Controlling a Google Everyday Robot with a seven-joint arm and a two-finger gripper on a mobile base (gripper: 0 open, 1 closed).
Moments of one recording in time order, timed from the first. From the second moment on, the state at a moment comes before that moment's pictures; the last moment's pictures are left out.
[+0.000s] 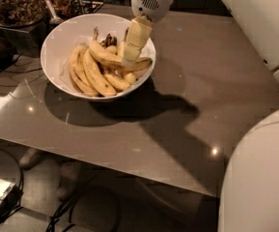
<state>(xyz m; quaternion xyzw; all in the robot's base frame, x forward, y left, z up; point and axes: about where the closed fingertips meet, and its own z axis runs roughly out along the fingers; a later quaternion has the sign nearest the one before) 0.617 -0.006 0.961 -0.61 0.77 0.08 0.16</state>
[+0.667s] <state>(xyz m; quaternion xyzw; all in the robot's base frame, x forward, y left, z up) 0.623 -0.016 0.924 -0.56 0.81 0.13 0.14</state>
